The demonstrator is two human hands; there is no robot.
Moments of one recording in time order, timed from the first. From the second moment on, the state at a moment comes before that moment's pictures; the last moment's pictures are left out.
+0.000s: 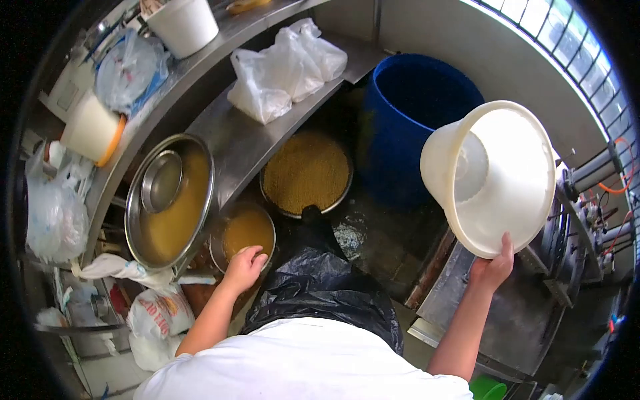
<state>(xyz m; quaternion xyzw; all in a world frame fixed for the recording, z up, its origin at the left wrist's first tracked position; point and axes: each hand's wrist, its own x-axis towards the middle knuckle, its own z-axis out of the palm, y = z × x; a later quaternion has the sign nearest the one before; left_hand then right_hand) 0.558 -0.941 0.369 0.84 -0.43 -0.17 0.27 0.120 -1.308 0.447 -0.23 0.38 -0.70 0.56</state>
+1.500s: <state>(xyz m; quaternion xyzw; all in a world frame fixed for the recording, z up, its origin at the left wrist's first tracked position) 0.691 -1.132 0.296 0.83 -0.40 -0.24 0.30 0.388 -1.710 0.363 -0.73 0.66 -0.17 0.02</state>
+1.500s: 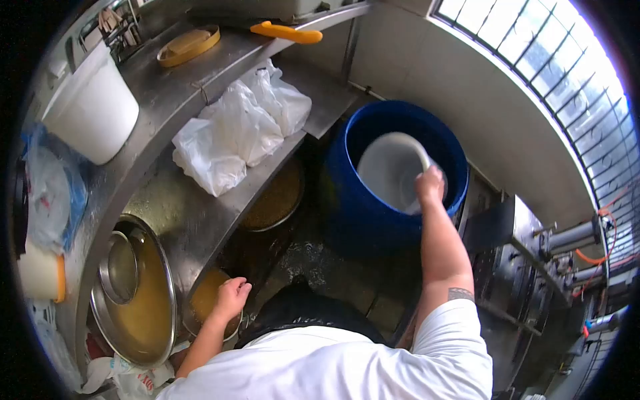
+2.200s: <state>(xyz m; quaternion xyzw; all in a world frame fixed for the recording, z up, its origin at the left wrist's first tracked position) 0.594 -1.249 0.398 0.93 -0.15 -0.18 0.27 0.537 -1.794 0.146 -0.82 0.52 0.06 0.20</state>
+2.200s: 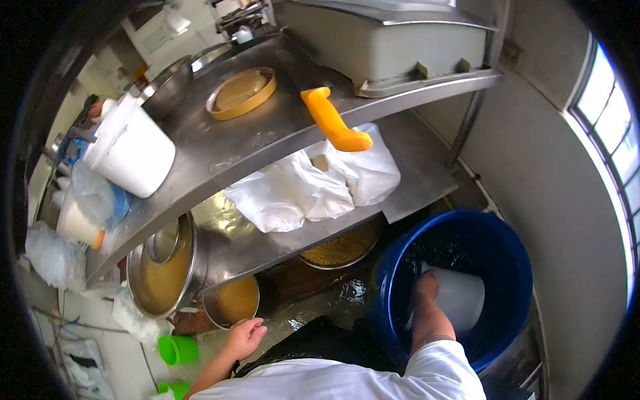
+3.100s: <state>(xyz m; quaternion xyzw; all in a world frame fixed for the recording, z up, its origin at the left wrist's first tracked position) 0.584 -1.328 0.358 0.84 -0.28 -0.09 0.46 0.358 -1.842 0.357 -0.63 0.52 -0.28 0.51</state>
